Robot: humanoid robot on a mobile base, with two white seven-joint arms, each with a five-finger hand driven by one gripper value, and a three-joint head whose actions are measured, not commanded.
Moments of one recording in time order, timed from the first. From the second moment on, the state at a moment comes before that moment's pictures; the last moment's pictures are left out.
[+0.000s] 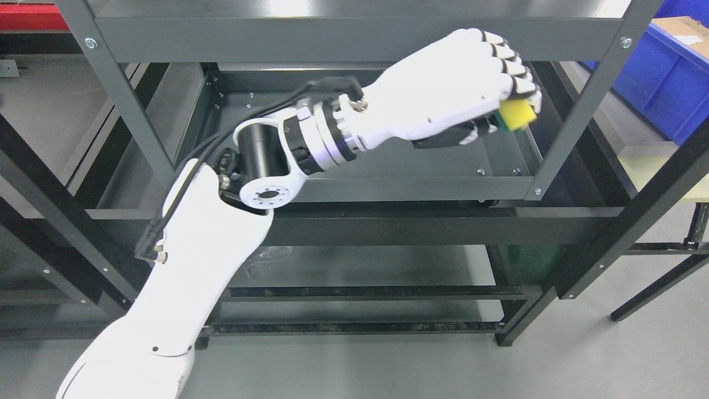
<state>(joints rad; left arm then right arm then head) -0.99 0.03 -0.53 -1.54 -0.72 -0.63 -0.27 -0.07 0.00 -0.21 0.00 -0.11 0.08 -0.04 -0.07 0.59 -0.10</state>
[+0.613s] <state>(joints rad) -0.83 0.01 -0.67 -1.49 -0.58 -0.53 -0.11 -0.07 0.00 -0.21 0.00 -0.11 0.08 -0.04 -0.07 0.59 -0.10</state>
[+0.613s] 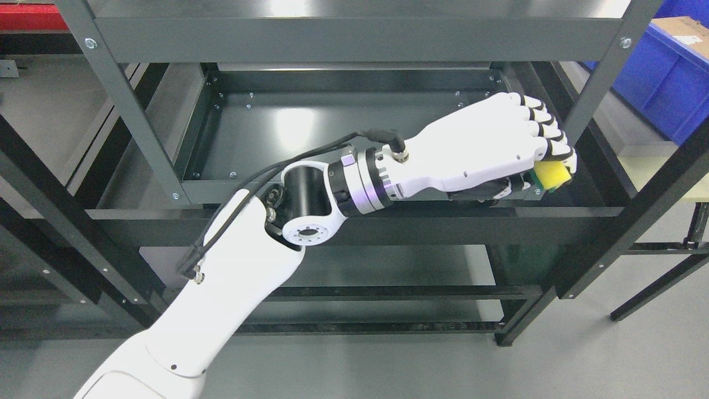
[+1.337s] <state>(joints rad) -0.49 0.00 -0.36 -1.55 0.05 -0.03 -0.06 -0.07 0.00 -0.21 0.00 -0.11 0.08 -0.04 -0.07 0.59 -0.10</state>
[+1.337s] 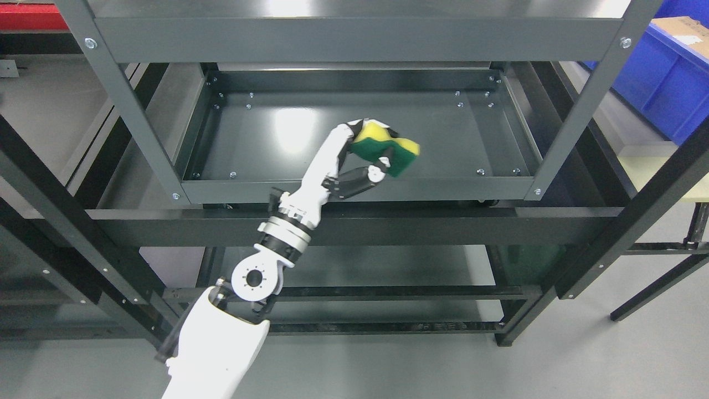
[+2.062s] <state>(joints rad) -0.20 0.00 -0.05 -1.72 0.22 -0.15 -0.07 -0.07 0.00 -0.21 0.00 -0.11 0.08 -0.04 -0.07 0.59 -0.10</state>
